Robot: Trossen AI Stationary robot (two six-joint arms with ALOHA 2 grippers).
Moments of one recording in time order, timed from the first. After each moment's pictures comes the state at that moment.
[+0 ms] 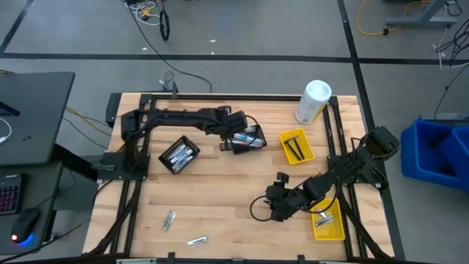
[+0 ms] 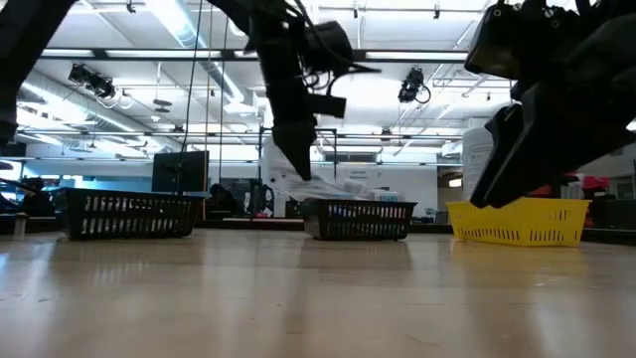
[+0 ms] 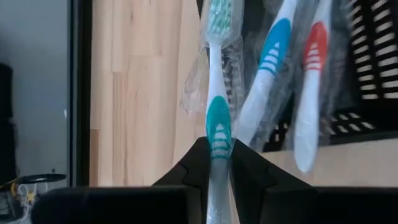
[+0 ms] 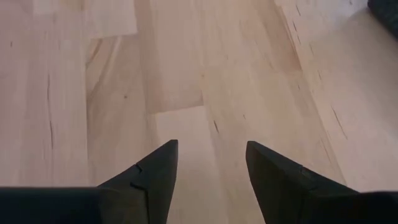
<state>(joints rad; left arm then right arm) 0.20 1.93 1.52 -0.75 -0.35 0.24 0.58 1.64 0.83 -0.23 0.46 0.62</state>
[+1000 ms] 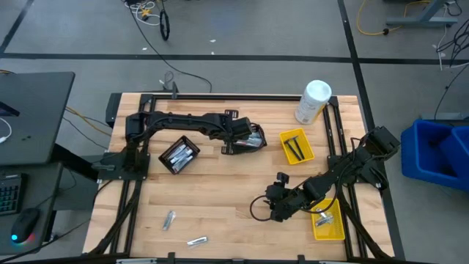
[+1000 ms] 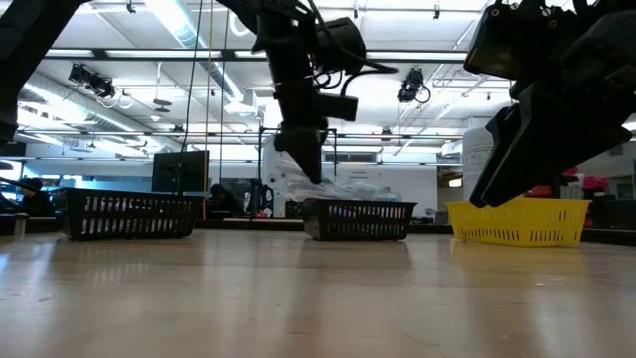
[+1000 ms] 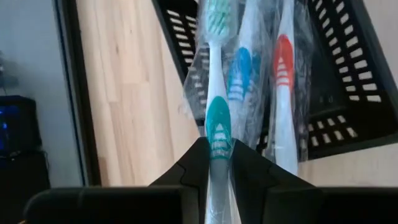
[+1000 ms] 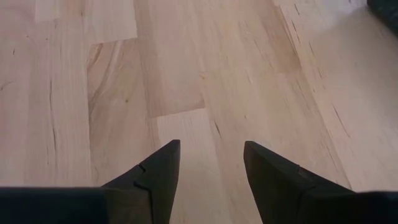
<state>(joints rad) 0.16 1.99 1.56 -0.74 -0.39 0.37 0.58 1.65 0.83 -0.22 0.46 0.64</state>
